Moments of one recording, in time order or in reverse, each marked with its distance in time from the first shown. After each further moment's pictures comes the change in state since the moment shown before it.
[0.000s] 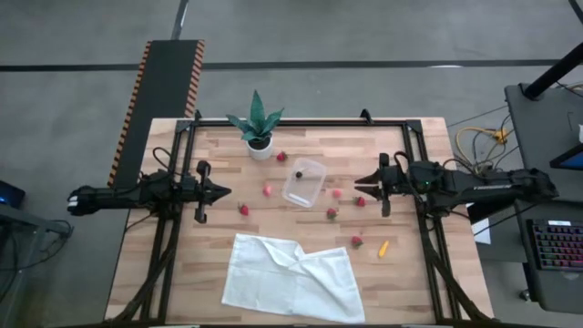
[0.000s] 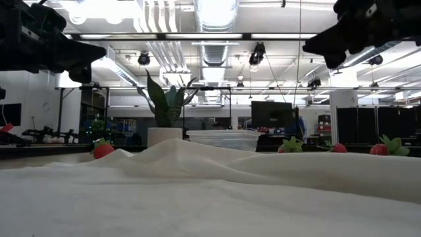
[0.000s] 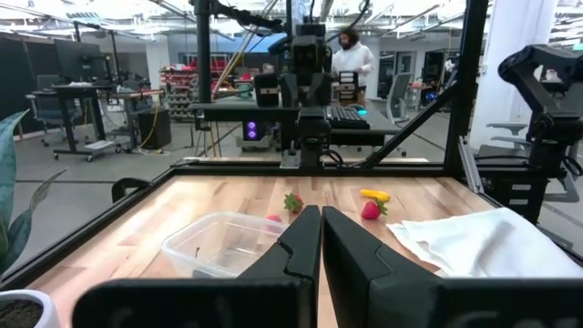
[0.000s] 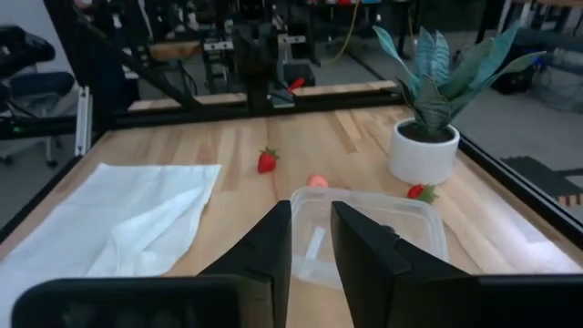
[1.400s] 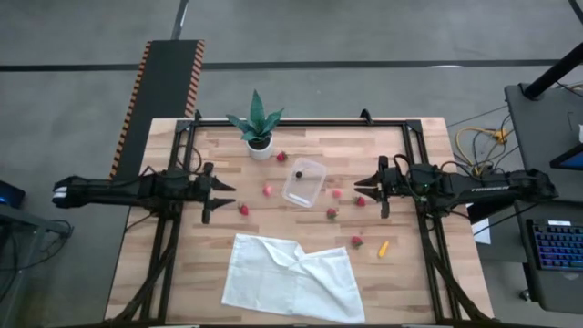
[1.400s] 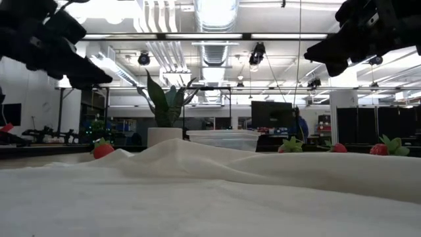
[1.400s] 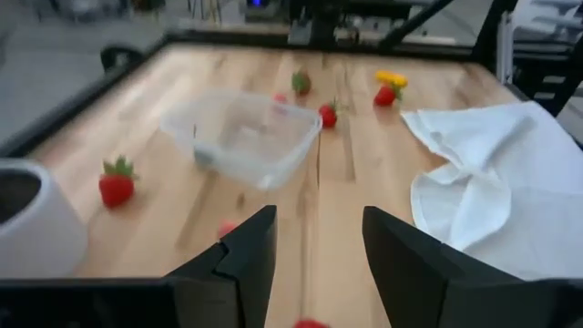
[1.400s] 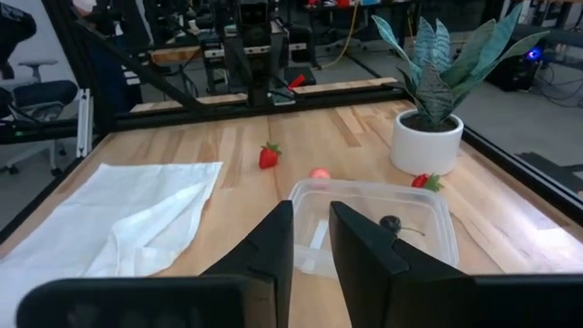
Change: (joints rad) left arm 0.000 0.318 0.216 -0.301 -0.026 -0.067; right arm -0.001 -0.007 -0.061 0.060 0.002 0.030
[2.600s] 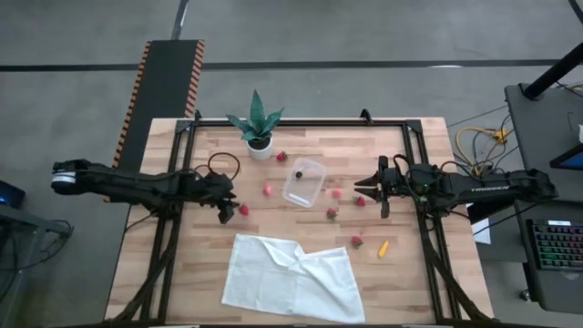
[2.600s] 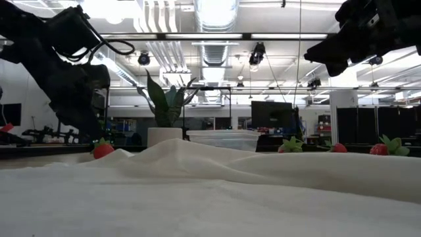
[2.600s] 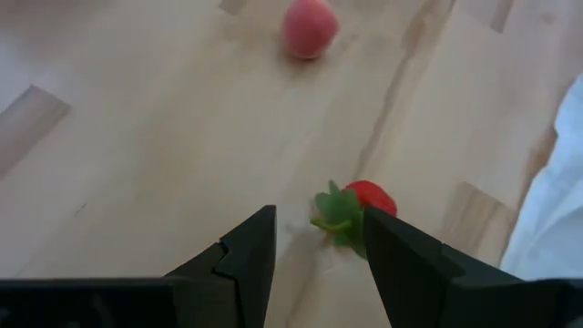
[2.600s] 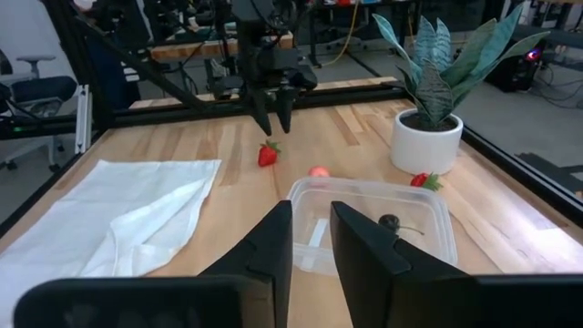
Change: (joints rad) left arm 0.021 0.482 0.096 -0.090 -0.076 -0.419; right arm 0.000 0.001 0.000 -0.006 0.000 -0.016
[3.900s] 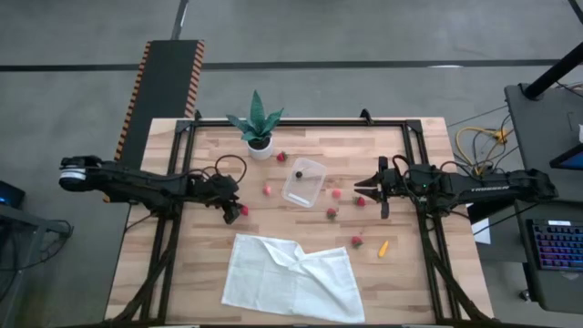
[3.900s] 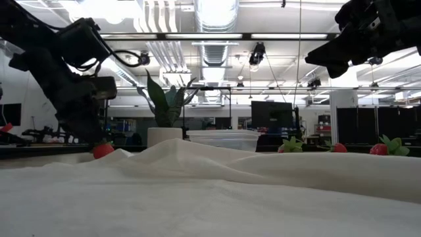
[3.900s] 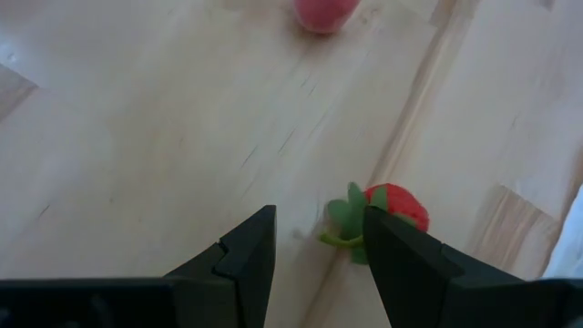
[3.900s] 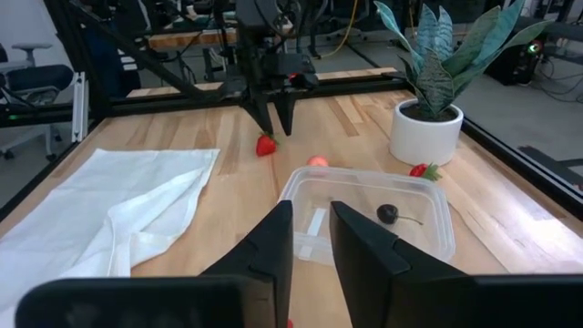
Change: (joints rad) left arm 0.009 0.164 -0.001 0.109 0.011 -0.011; right arm 0.000 0.000 0.000 -0.028 0.000 -0.007
